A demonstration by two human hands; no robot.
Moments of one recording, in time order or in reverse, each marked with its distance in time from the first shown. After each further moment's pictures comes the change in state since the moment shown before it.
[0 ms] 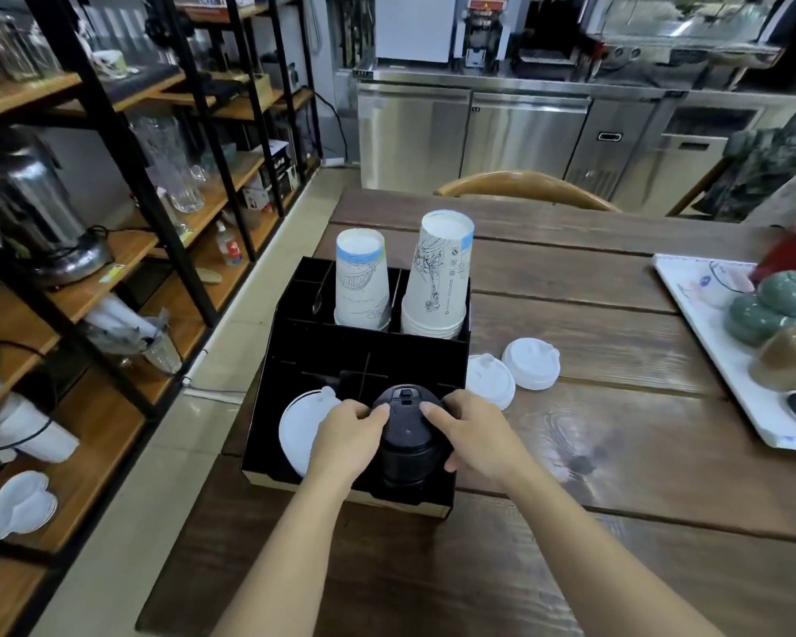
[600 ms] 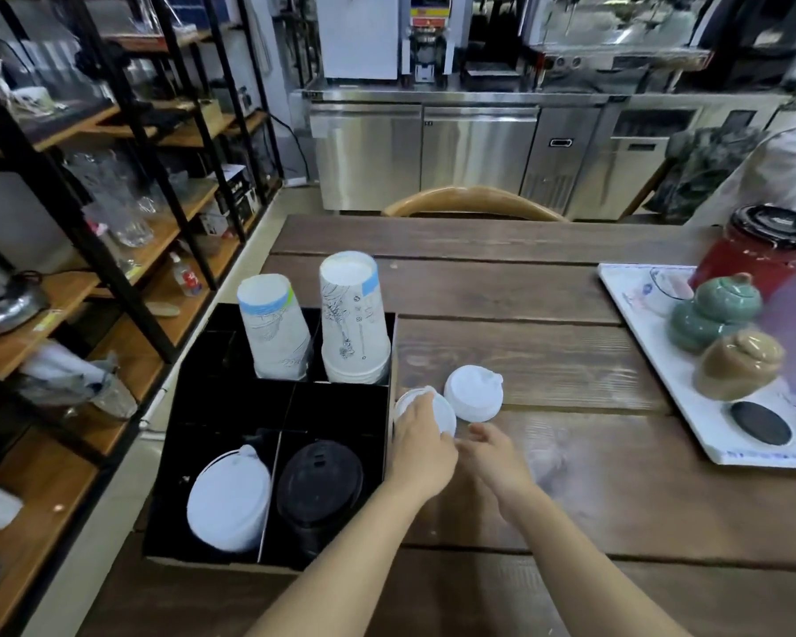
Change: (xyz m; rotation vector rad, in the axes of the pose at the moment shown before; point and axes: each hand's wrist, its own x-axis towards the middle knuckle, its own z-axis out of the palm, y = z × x) left_hand 0.029 0.078 0.149 0.265 -0.152 0.403; right_hand 0.051 0.096 -0.066 0.483 0.177 0.234
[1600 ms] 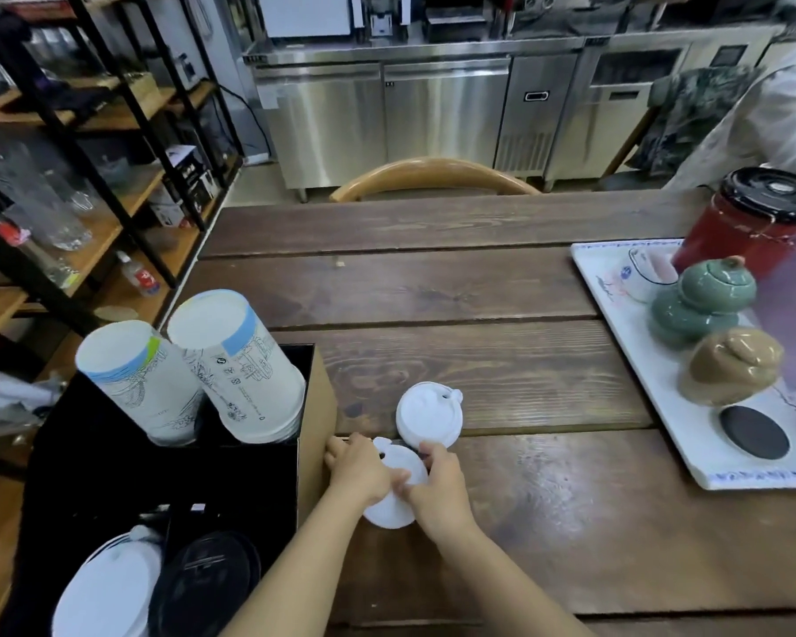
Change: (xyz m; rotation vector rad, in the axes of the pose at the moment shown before) left_hand 0.081 -0.009 0.031 0.236 -0.156 -0.533; right_hand 0.051 0.018 0.000 -0.138 0.011 -0.008
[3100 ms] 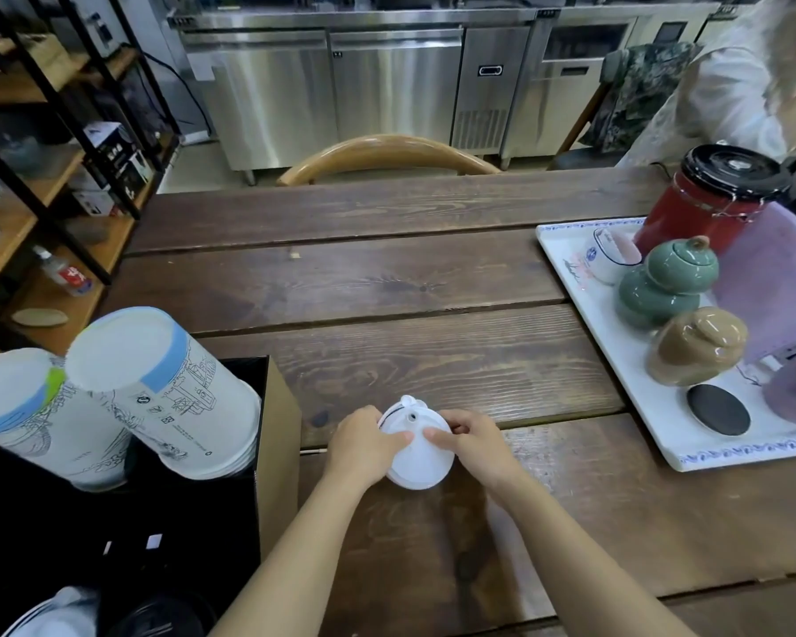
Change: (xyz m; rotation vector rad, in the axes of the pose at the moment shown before) left_hand 0.024 0.038 0.002 -0.013 -0.026 0.294; right_hand 0.046 -0.005 -0.079 0.081 -0.086 -0.075
